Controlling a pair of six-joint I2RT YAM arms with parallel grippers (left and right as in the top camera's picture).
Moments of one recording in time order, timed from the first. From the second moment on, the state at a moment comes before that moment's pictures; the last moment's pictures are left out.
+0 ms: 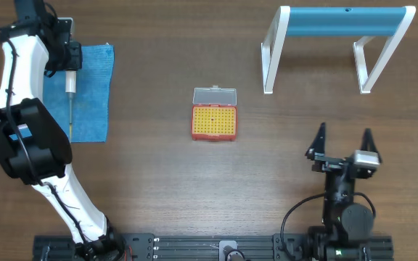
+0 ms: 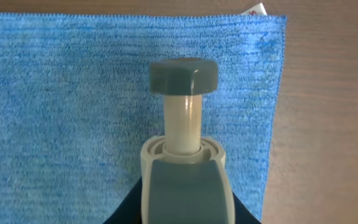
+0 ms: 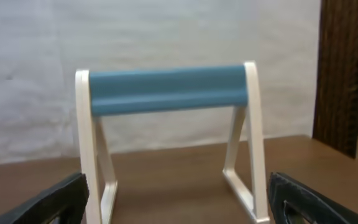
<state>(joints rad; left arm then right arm) 0.30 2.15 1.82 -0.89 0.07 0.23 -0.02 0.01 0.02 0.16 0.11 0.01</state>
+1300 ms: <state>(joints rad) 0.27 2.31 1.83 -0.82 0.05 0.18 -0.02 0.01 0.01 0.04 0.08 0.01</state>
